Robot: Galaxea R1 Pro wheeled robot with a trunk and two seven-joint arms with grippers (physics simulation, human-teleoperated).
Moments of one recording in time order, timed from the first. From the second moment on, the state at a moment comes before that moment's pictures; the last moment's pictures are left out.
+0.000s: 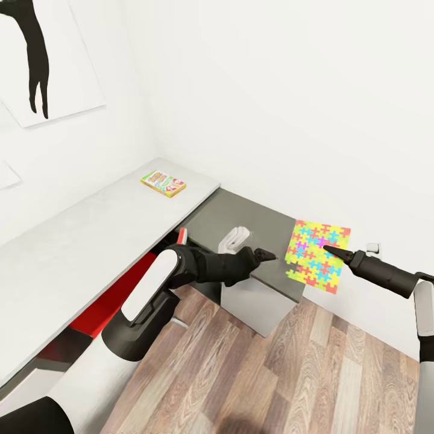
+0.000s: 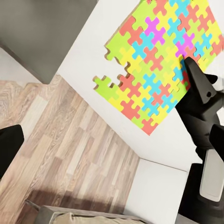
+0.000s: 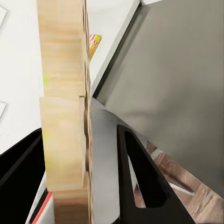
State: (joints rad) left arm -0.85 -0.11 -0.60 -1.54 1.85 0.64 0.92; right arm -0.68 -0.27 -0.53 -1.30 -0.28 1.04 0.99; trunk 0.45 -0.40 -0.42
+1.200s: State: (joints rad) left arm -0.85 -0.11 -0.60 -1.57 1.85 0.64 0.88; right arm -0.67 -0.29 -0.53 -1.30 -0.33 1.04 0.94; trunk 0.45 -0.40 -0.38
